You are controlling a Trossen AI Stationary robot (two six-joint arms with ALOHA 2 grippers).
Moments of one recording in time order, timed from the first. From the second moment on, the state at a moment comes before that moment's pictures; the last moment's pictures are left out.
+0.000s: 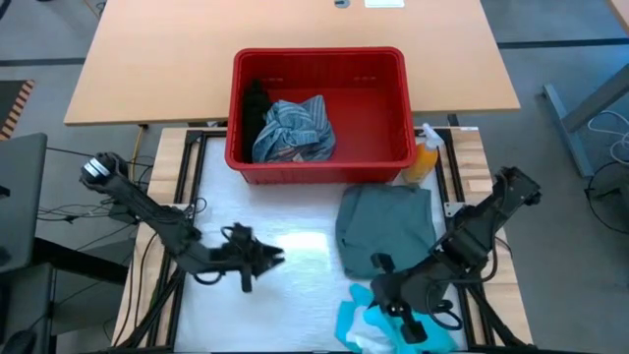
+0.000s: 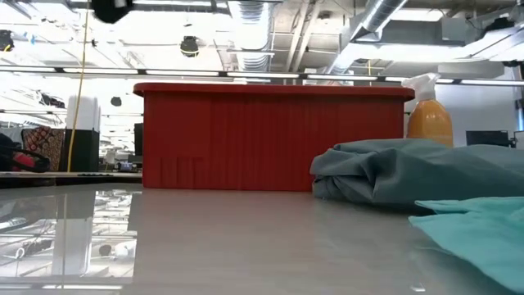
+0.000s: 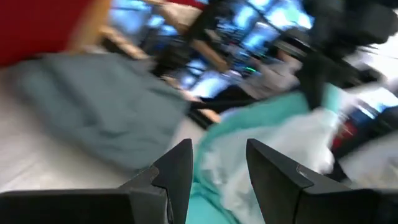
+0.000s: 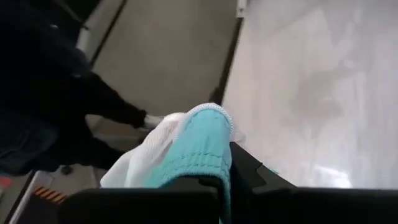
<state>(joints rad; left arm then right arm) -0.65 1.25 0.69 0.50 -0.76 -0.75 0.70 1.56 1.68 -0.81 0.12 0.48</state>
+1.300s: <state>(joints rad) -0.30 2.16 1.51 0.67 0.51 -0.33 0.68 1.58 1.65 -0.60 -0.04 0.47</state>
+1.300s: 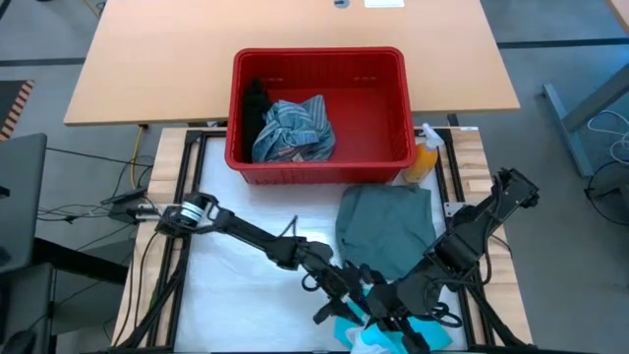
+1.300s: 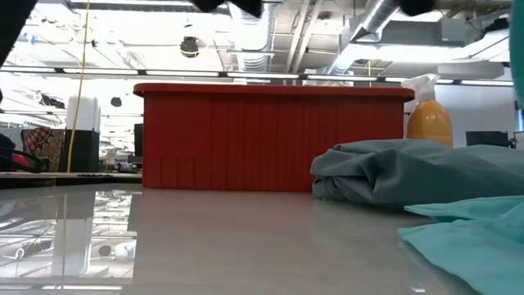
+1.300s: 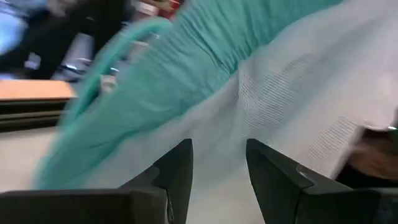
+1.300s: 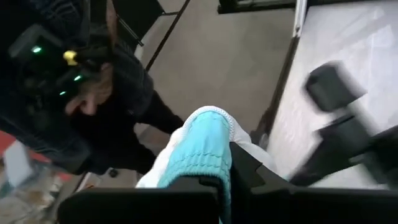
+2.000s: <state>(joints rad) -0.22 1.61 1.65 -0.31 0.05 0.02 0.46 1.33 1.65 -0.58 0.08 -0.23</state>
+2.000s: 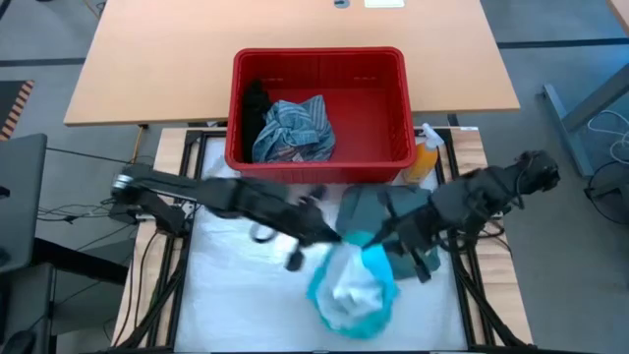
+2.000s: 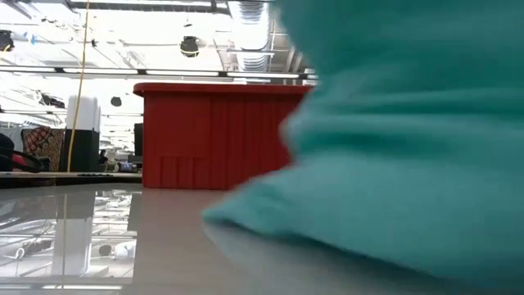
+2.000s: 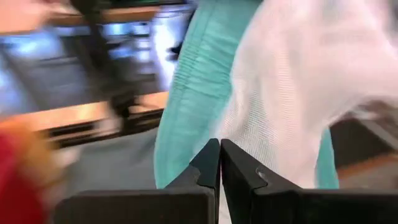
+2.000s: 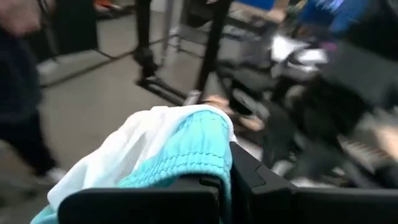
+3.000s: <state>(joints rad) -0.50 1.57 1.05 0.03 -0.23 0.05 0.42 1.87 1.65 -1.39 -0.39 0.29</state>
